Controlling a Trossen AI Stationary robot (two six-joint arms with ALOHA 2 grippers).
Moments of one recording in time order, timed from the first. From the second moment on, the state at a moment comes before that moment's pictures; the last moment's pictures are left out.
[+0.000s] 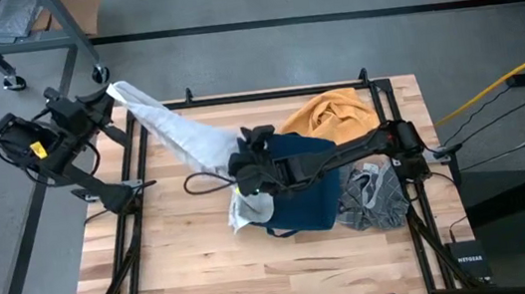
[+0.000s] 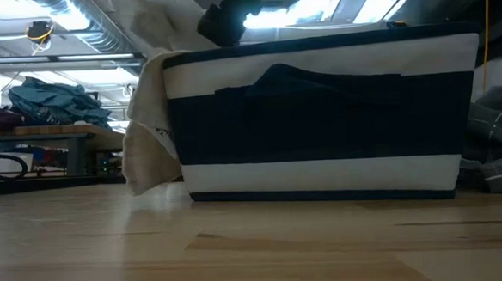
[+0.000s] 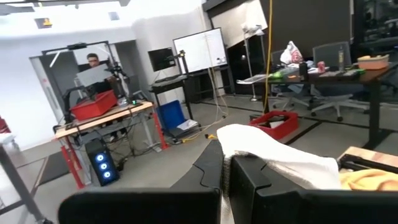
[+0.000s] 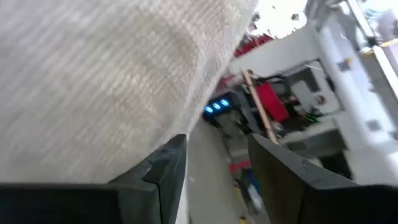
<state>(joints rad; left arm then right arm) -0.54 0.70 1.11 0.40 -1.51 1.00 0.17 2.02 1.71 -0.24 1.17 -0.48</state>
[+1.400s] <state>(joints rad) -0.50 0.70 1.11 0.40 -1.51 0.99 0.30 2.00 1.71 -0.29 0.73 -0.16</state>
